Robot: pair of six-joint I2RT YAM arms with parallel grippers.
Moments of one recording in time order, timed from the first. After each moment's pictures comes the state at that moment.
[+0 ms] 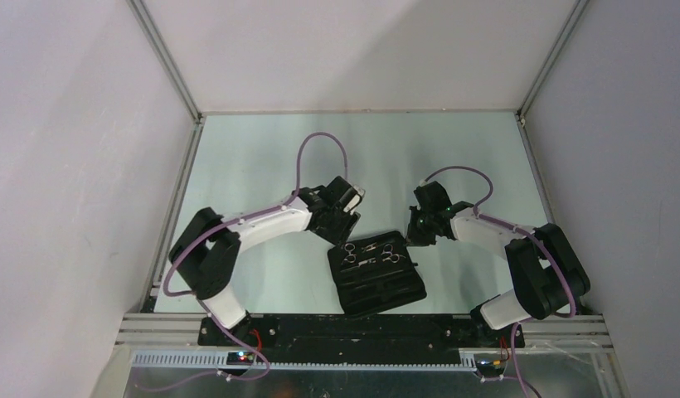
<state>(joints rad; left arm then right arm) -0.80 1.64 1.10 -0.61 -0.05 -0.23 0.48 1.48 0.75 -0.35 -0.11 0.62</state>
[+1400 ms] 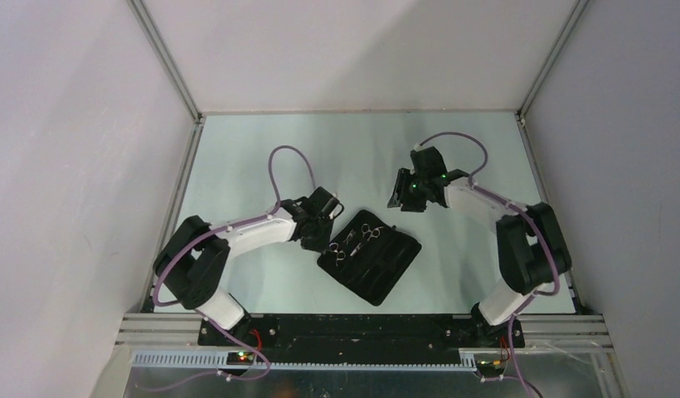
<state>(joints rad) -0.73 1.58 0.92 -0.54 -0.05 -0.49 0.42 1.68 1.09 -0.36 -0.16 0.58</state>
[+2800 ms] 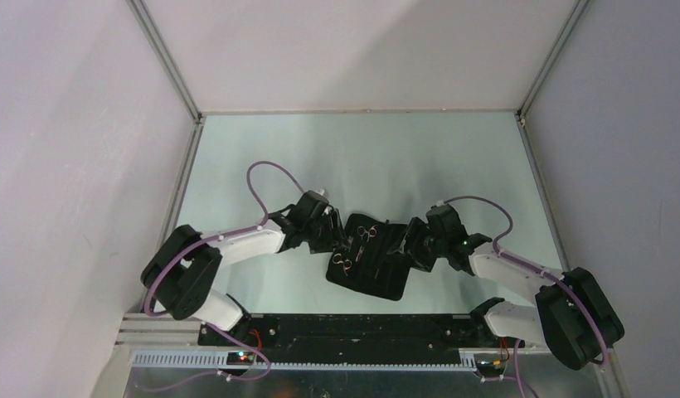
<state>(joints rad) -0.70 1.47 0.73 -0.19 0.12 -0.83 0.52 1.18 0.46 -0.18 -0.25 1.03</state>
